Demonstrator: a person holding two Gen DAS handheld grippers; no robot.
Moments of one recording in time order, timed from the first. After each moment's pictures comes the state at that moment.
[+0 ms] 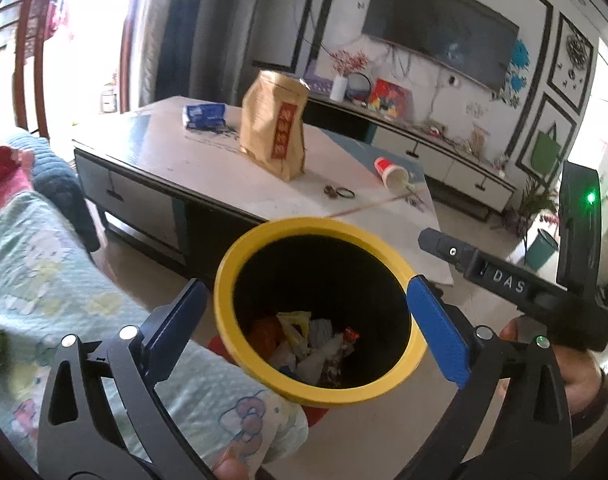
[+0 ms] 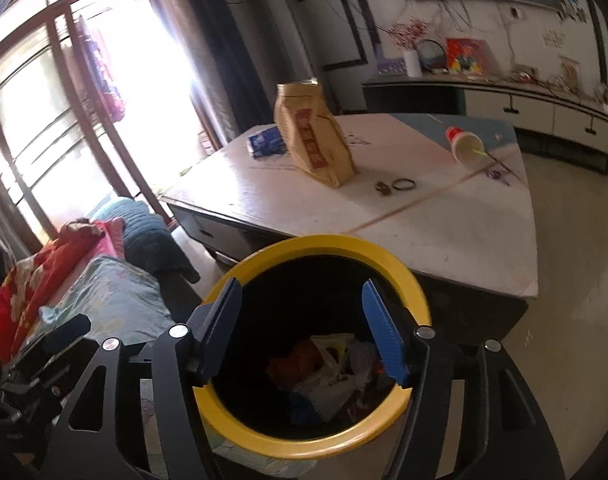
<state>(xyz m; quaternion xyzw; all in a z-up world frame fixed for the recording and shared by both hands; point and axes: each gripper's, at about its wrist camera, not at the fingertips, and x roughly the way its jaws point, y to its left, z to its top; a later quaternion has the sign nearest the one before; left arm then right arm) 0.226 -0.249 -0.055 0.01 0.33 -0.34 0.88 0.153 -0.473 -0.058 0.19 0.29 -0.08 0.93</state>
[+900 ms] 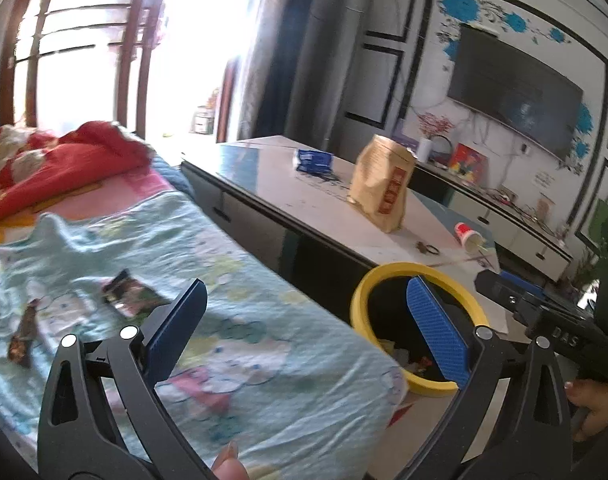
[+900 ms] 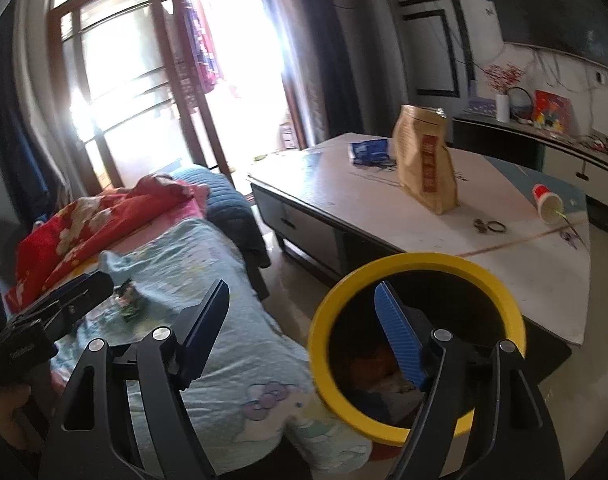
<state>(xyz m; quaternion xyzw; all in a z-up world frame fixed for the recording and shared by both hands) 0.202 -0.107 -0.026 -0.05 0.27 -0.19 0.94 0.151 -0.348 -0.017 0.09 0.27 0.05 0.96</state>
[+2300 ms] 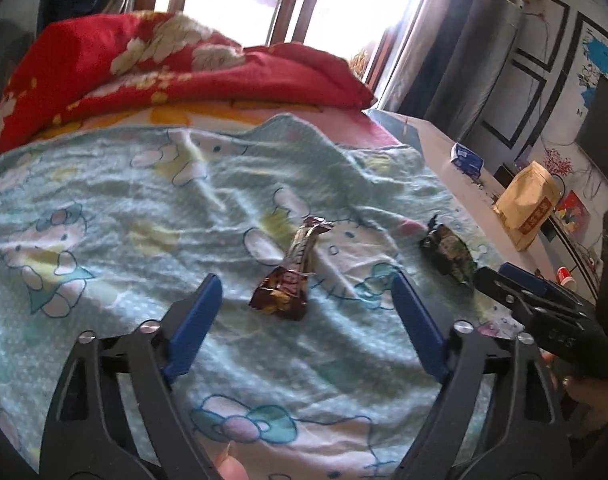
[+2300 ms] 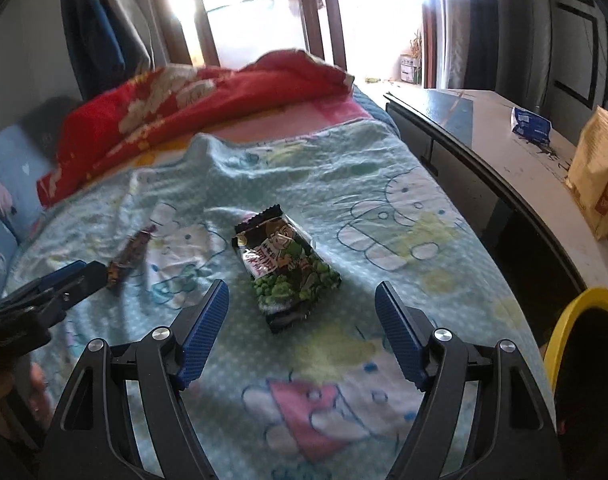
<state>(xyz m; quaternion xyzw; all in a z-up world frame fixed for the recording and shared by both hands) 0.204 0.114 -0.086 -0.15 0.37 0.01 0.92 0.268 -0.109 -0.080 -0.03 0.39 0.23 0.89</state>
